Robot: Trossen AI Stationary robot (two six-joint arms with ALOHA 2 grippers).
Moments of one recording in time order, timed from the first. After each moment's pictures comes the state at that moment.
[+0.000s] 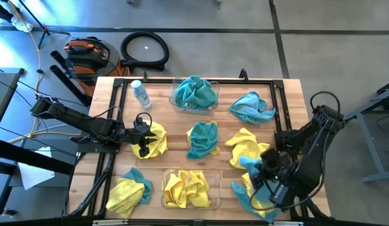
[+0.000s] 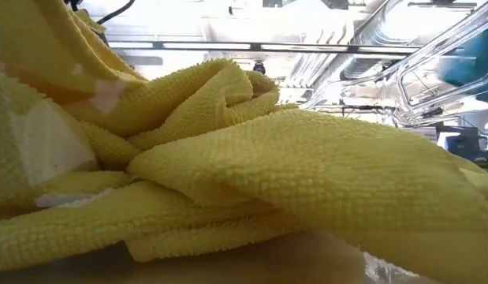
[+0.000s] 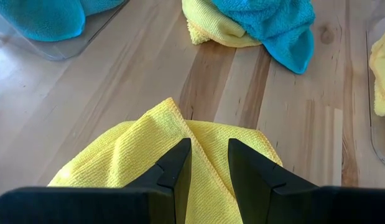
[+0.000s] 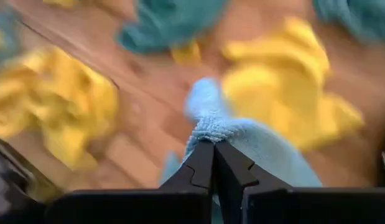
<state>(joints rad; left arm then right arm) -0.28 0.83 0.39 -0.39 -0.40 -0.45 0.94 1.55 1.51 -1.56 0.56 2.00</state>
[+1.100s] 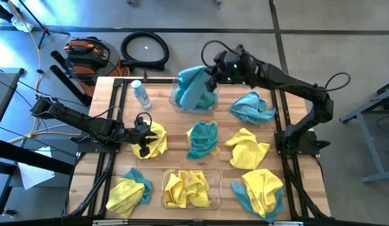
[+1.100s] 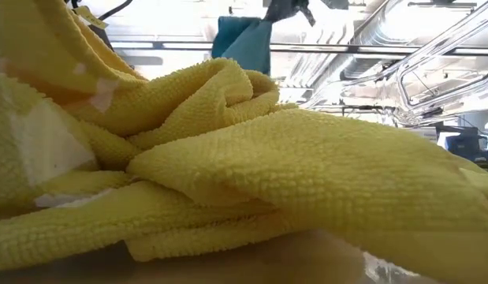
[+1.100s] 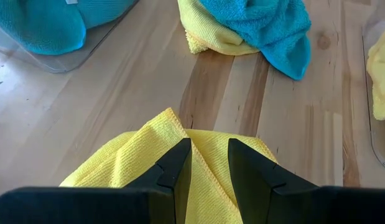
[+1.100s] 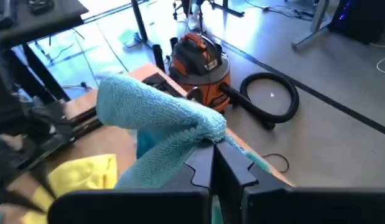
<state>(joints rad) -0.28 0.83 0.39 -0.36 -0.41 -0.42 -0.33 1.56 1.71 -0.61 0.22 0.23</state>
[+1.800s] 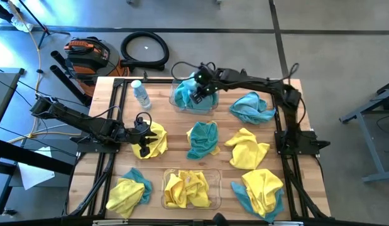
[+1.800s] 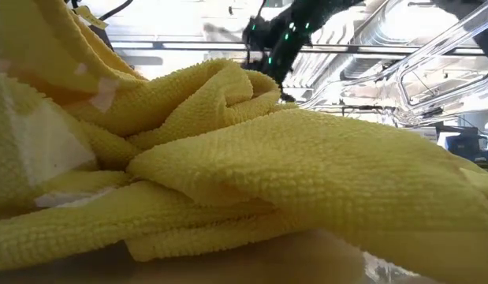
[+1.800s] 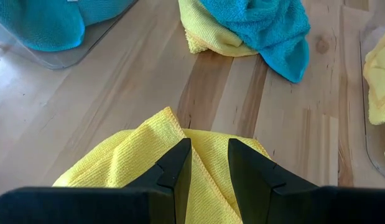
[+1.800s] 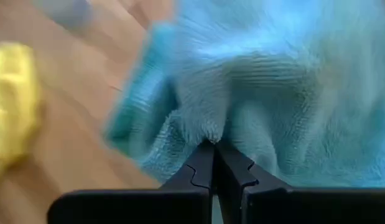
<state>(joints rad) -0.28 0.83 0.39 -0.36 -0.40 -0.44 -0.43 1.98 1.71 -0.72 0.04 0.34</state>
